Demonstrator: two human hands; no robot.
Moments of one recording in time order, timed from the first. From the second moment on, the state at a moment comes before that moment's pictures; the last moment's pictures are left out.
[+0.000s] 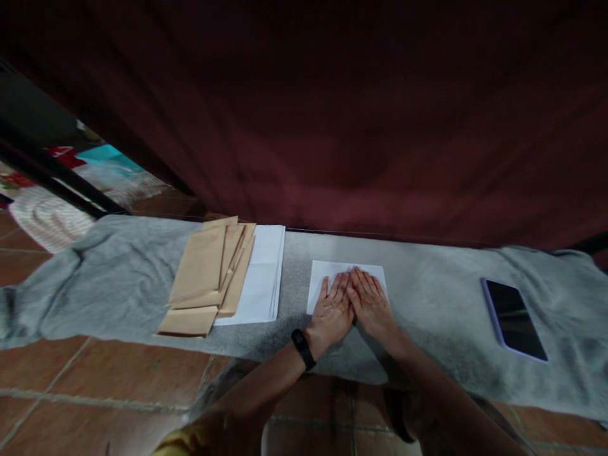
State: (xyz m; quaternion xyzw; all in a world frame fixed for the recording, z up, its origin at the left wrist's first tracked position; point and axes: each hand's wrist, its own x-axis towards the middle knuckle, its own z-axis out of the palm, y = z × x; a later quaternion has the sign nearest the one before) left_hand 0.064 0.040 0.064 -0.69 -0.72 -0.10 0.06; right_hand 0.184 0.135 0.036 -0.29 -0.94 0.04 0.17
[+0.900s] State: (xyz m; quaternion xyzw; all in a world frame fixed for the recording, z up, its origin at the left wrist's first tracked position) left_hand 0.014 0.034 0.061 -0.55 -0.82 -0.09 0.08; right_hand 0.199 0.141 0.037 -0.37 -0.91 -0.01 0.21
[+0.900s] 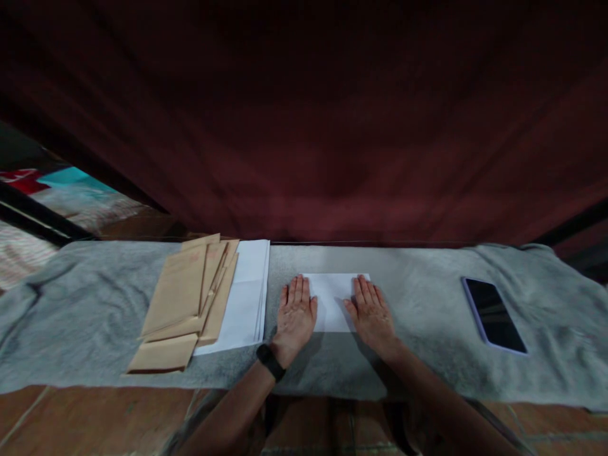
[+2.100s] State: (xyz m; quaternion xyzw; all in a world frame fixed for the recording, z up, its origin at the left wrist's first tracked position) left_hand 0.030 0.017 0.060 -0.61 -0.78 -0.10 0.10; right_hand 0.224 0.141 0.039 -0.36 -0.91 0.01 0.19
